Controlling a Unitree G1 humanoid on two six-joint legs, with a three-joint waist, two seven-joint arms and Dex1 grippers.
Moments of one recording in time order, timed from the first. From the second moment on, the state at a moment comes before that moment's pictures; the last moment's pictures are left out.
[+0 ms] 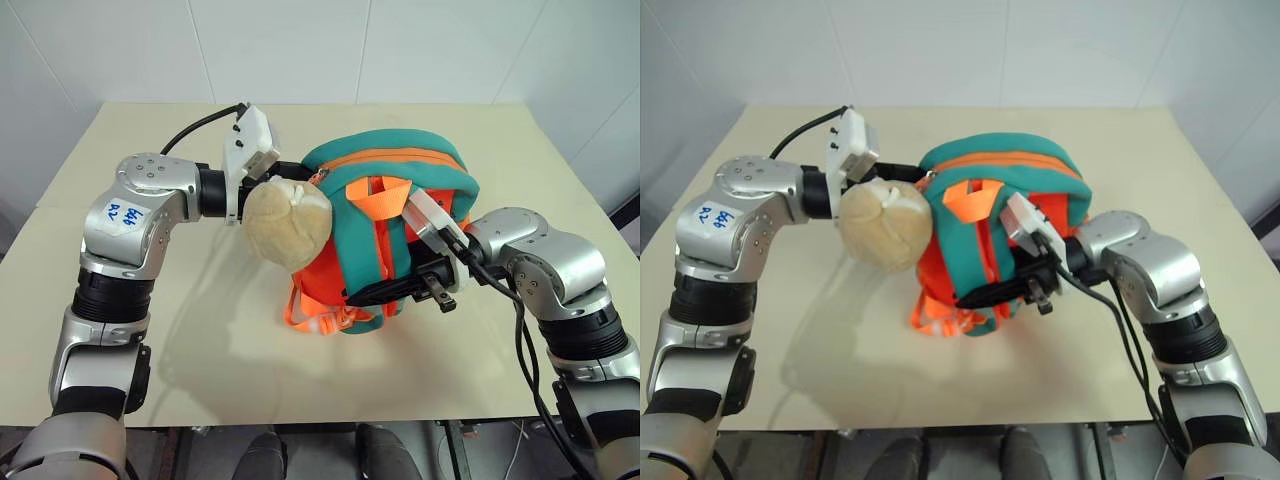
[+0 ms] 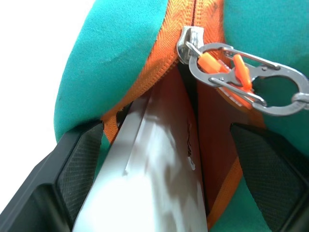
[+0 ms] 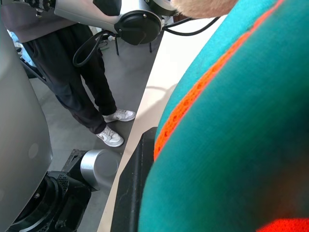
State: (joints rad) left arm -0.93 0.63 -0.07 -0.06 -0.36 0.71 -1.03; right arm -0.79 -0.68 0.19 -0.17 0.64 0.76 1.43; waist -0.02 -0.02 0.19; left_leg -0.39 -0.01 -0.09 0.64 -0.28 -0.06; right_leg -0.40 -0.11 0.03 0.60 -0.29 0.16
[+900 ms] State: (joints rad) left arm -1.03 0.71 -0.20 0.06 -0.21 0.75 -1.07; right arm -0.80 -0.65 0.20 -0.14 0.62 0.74 1.43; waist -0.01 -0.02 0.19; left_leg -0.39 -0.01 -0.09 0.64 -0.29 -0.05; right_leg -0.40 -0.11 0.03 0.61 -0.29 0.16
